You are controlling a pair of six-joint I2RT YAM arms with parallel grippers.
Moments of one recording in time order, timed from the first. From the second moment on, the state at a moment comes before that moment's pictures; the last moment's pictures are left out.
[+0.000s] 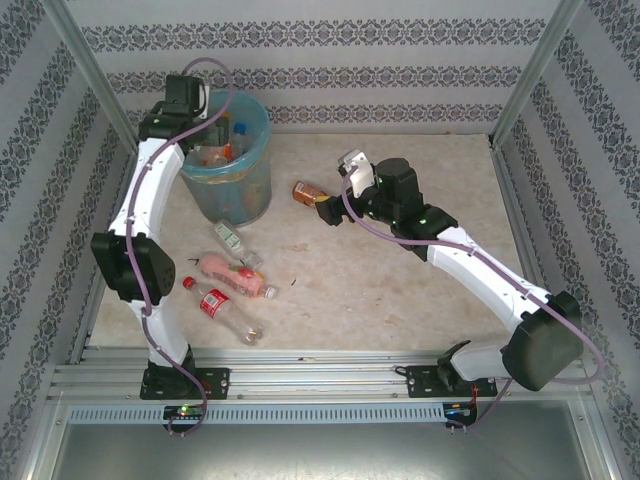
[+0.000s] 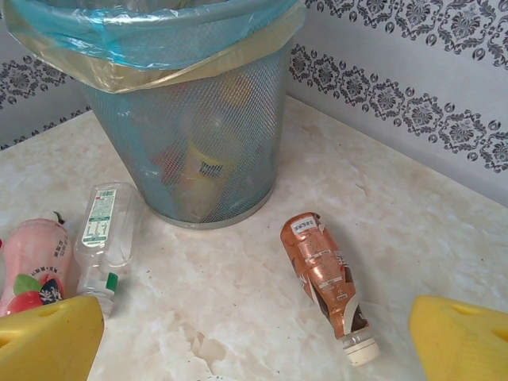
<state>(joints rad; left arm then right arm) -0.03 1.88 2.00 -0.85 -0.10 -0.06 0.56 1.35 1.13 -0.18 -0.20 -0.05</state>
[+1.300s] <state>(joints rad) 0.00 1.87 1.91 -0.75 0.52 -0.24 0.57 1.29 1.12 -0.23 -0.19 -0.03</state>
